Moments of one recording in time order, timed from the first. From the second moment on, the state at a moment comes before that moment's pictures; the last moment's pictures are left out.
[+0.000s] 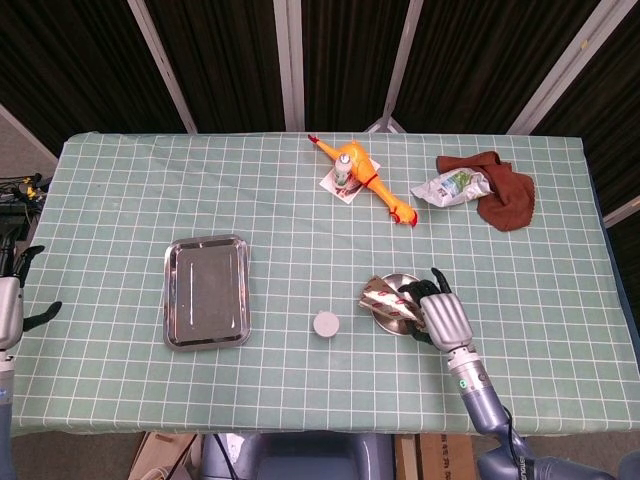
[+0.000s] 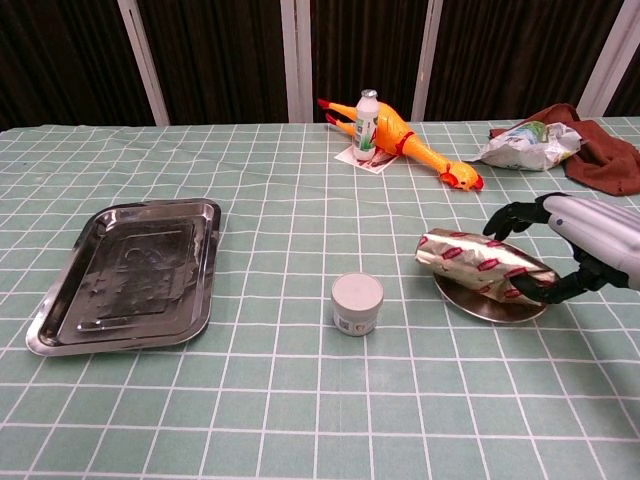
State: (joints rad) left arm -0.19 -1.24 -0.19 -1.54 1.31 1.50 0.24; right arm 0.44 -1.63 0.08 -1.37 -1.35 1.19 -0.14
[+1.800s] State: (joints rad) left arm -0.84 -1.37 -0.19 -1.86 0.93 0.82 0.63; right arm 0.14 -1.30 0.05 -1.45 -1.52 1.62 -0.17
